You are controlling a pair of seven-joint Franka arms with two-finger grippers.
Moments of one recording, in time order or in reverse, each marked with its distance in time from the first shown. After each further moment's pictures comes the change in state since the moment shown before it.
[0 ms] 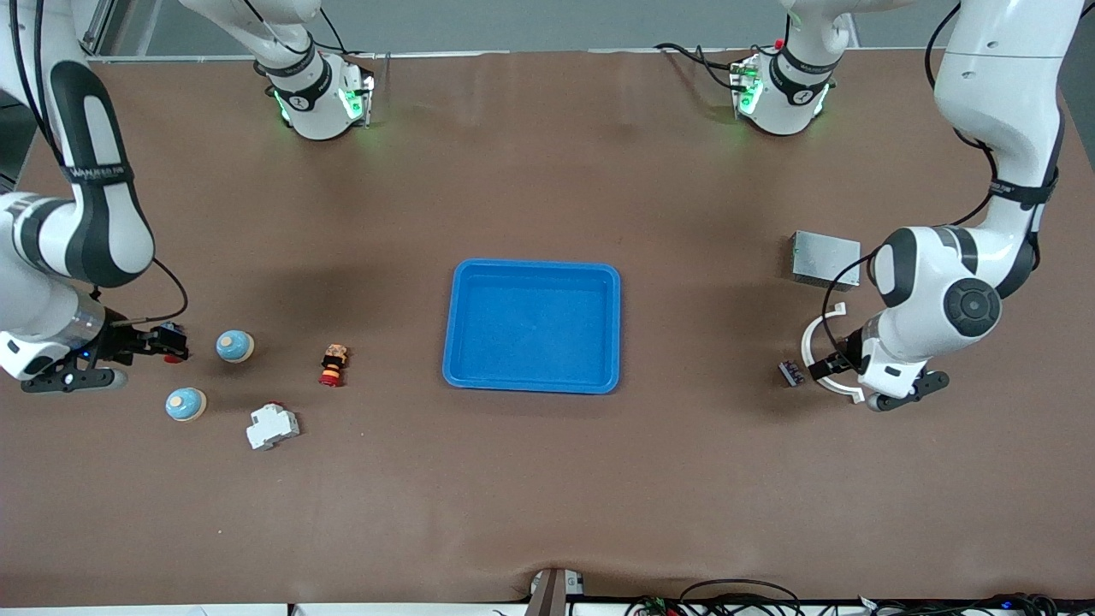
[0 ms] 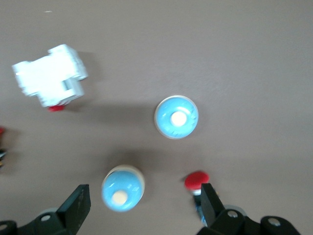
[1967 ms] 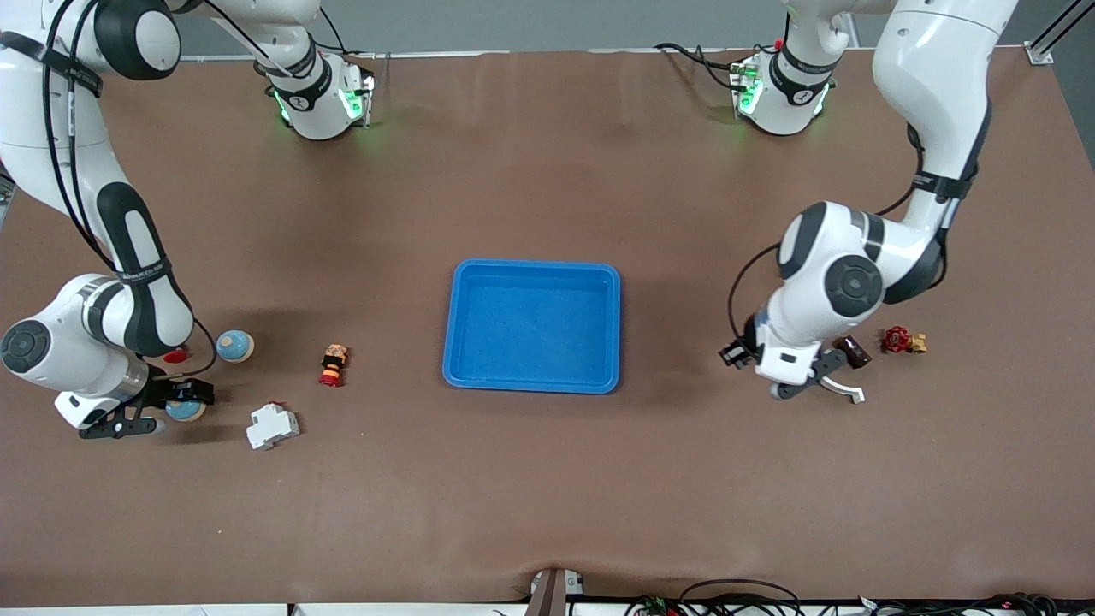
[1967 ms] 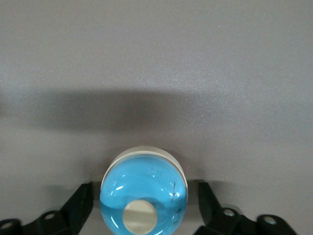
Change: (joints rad) left arm -0.082 -0.035 -0.237 0.080 0.000 -0.114 -0.485; right arm -0.049 0.356 0.020 0.223 0.029 0.132 -0.054
